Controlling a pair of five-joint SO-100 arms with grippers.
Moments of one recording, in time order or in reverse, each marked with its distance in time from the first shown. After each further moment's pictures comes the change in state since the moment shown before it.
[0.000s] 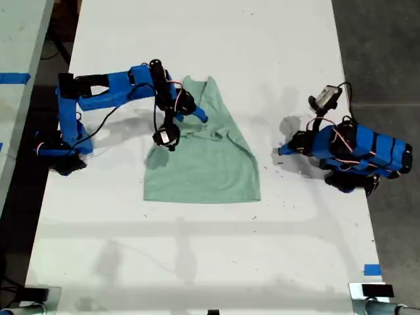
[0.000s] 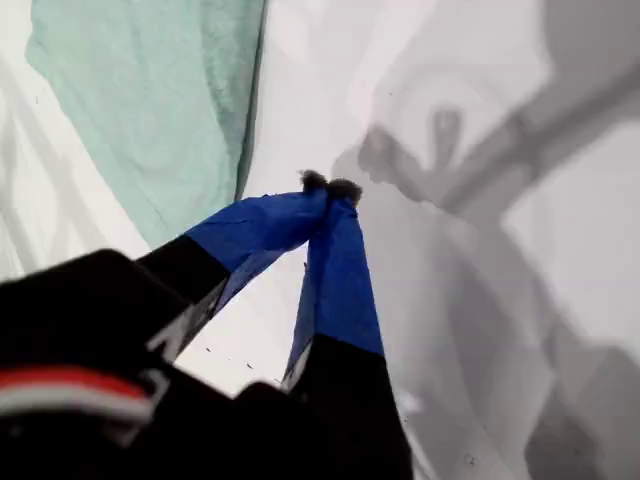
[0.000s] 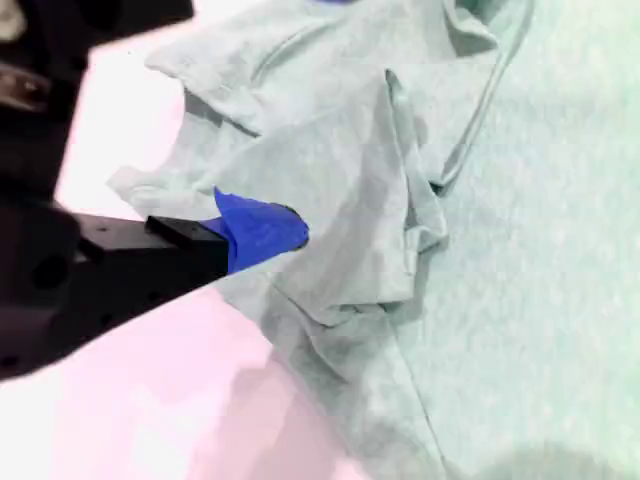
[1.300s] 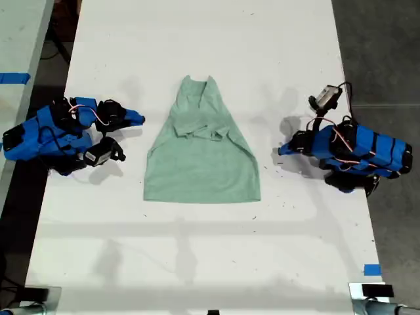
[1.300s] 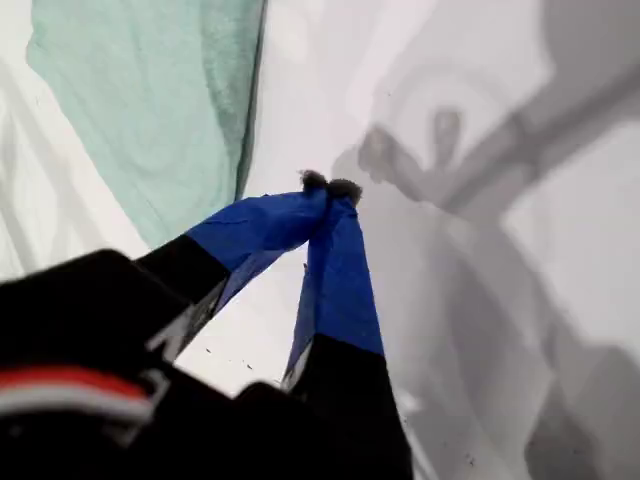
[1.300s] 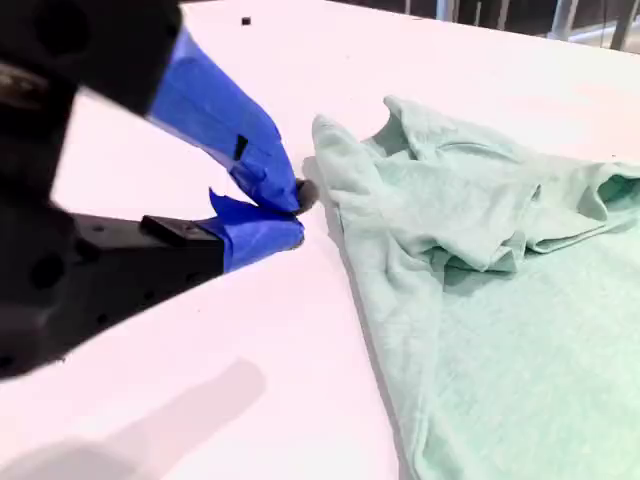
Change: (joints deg) arm 0 -2.2 128.1 114.3 -21.5 -24.5; arm 1 0.2 0.0 0.0 0.0 0.1
